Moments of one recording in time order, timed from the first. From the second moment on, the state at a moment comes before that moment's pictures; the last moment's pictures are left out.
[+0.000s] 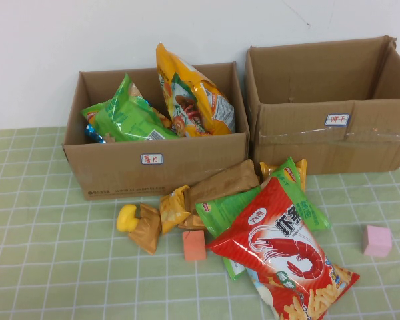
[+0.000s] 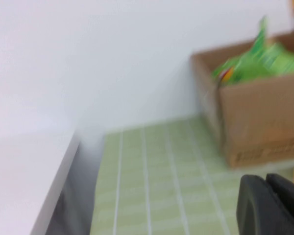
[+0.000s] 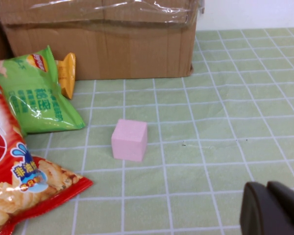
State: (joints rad) right arm 0.06 -0.01 0.02 -0.14 0.42 0.16; left arm 0.01 -0.01 0.02 0.10 0.10 -0.01
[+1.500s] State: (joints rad) right arm 0.06 -0.01 0.02 -0.14 0.42 0.16; left arm 0.06 -0.01 0.02 0.01 0.34 0.14
